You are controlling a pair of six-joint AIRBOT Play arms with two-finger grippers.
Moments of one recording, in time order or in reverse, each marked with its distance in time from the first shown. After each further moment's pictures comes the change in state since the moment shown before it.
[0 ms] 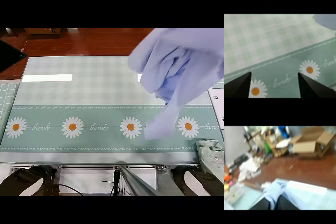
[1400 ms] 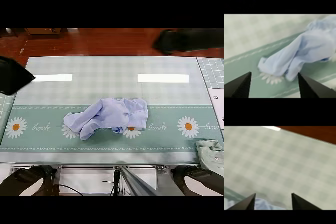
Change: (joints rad) left arm 0.003 0.000 -0.202 0.140 -0.064 0.115; right arm 0.225 -0.238 0.002 -0.769 0.024 0.108
